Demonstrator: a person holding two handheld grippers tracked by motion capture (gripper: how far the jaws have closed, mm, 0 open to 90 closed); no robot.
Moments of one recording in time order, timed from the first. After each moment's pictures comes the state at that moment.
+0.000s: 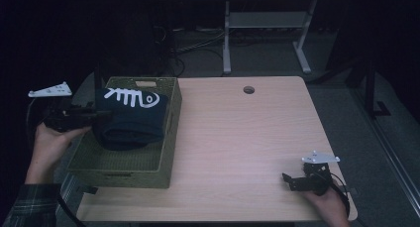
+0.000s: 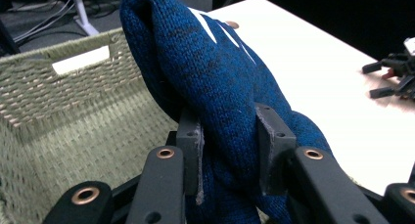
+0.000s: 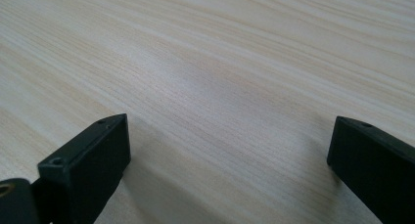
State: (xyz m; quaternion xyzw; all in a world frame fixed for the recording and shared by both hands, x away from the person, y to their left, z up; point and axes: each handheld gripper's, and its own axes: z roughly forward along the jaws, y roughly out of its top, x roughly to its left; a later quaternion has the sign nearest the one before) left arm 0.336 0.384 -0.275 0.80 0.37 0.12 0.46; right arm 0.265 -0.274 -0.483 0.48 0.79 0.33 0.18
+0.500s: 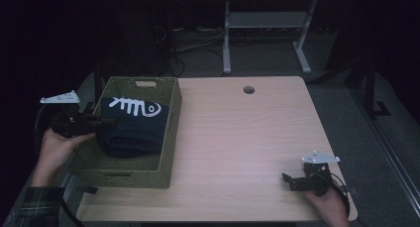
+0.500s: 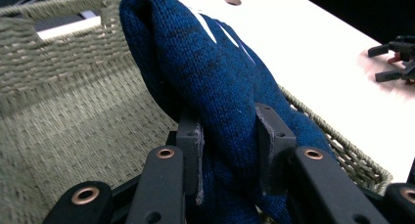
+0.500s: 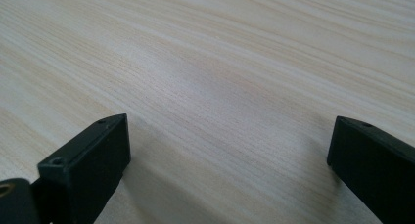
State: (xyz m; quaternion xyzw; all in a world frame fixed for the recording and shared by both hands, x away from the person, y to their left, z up) left arm 0.341 0.386 -0.304 0.80 0.38 0.09 0.45; right arm 0.265 -0.274 -0.483 0.48 0.79 0.33 0.18
